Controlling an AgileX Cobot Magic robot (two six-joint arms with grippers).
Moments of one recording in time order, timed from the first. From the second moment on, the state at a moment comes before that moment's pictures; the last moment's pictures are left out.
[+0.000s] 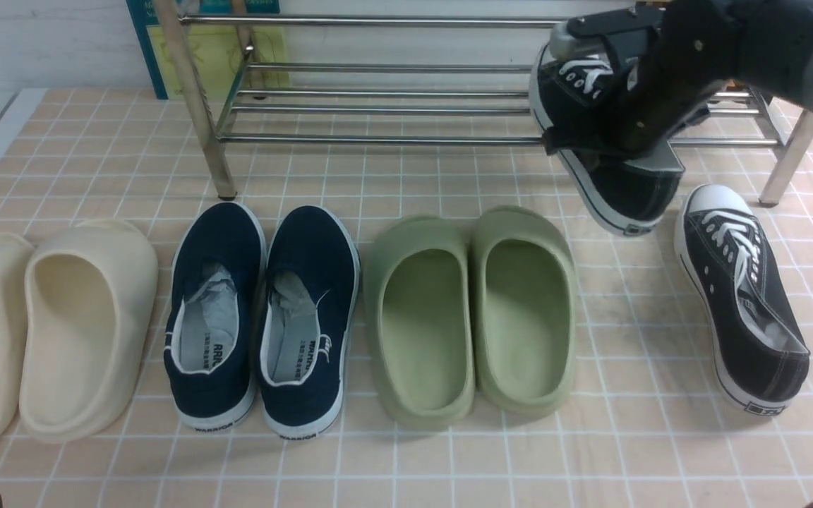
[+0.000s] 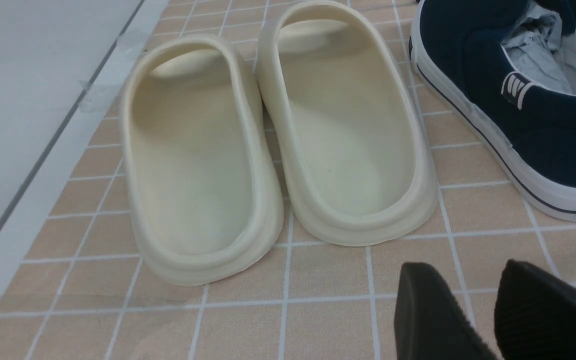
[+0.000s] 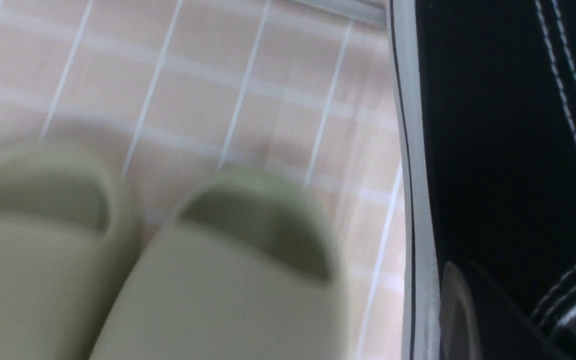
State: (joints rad) right arm 0.31 2.07 -1.85 -0.06 0.79 0.17; left arm -0.07 -0.02 0.02 0.32 0.39 -0.15
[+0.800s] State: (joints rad) right arm 0.25 2.31 -2.22 -0.07 0.84 0.15; left arm -0.07 -0.02 0.02 0.32 0.39 -0.15
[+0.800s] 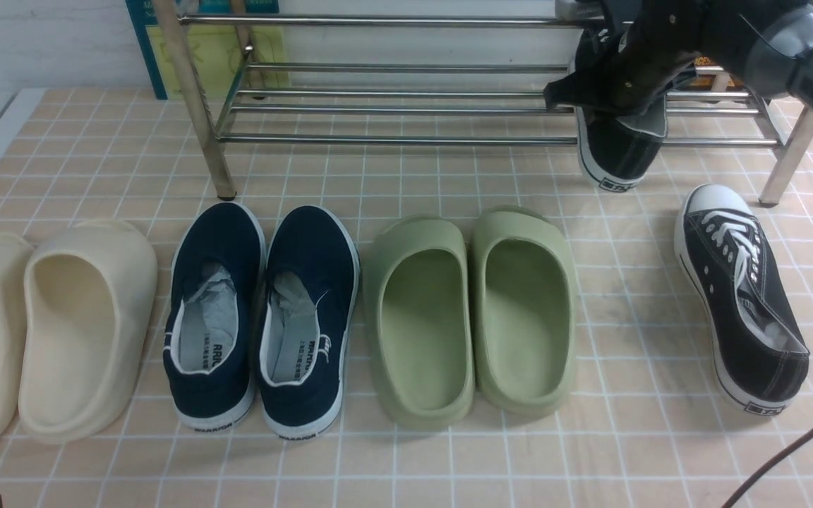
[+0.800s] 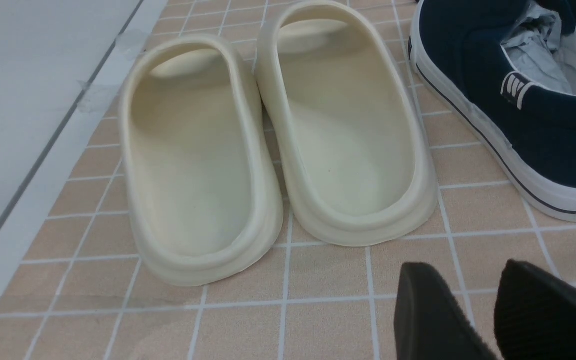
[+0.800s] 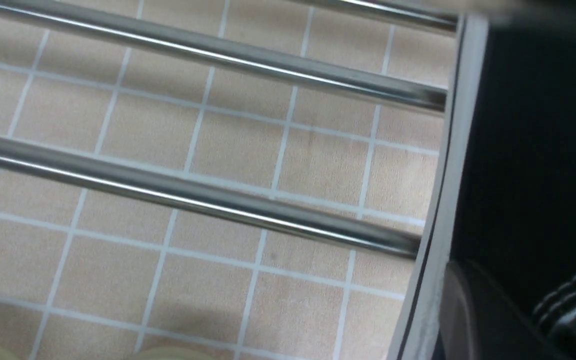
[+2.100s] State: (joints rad) right arm 0.25 1.75 -1.23 -0.23 0.89 0.34; left arm -0.07 -0.02 0.02 0.32 0.39 -0.15
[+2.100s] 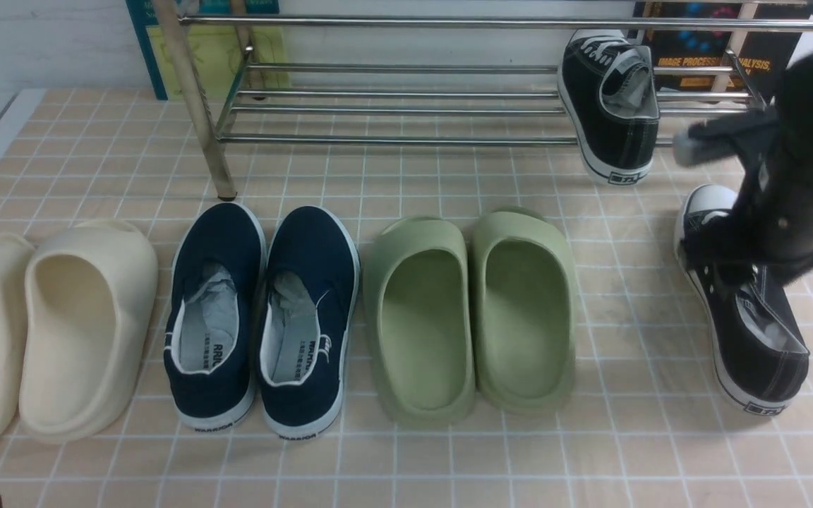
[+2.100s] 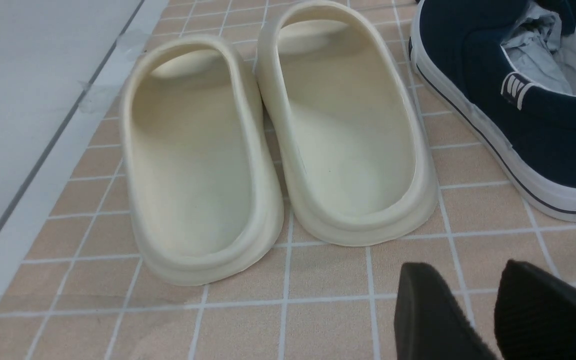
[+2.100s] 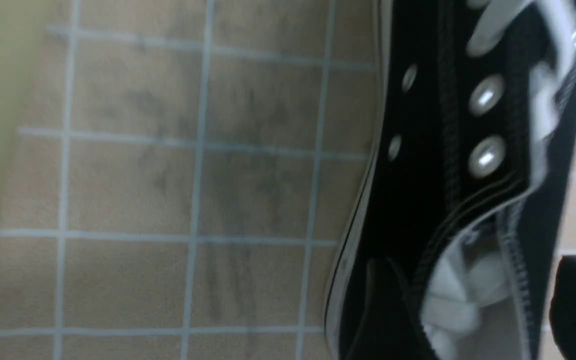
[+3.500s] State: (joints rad) right arm 0.15 2.08 -1.86 -0.22 0.82 0.27; left arm -0.07 -0.02 0.02 0.32 0.39 -0.15
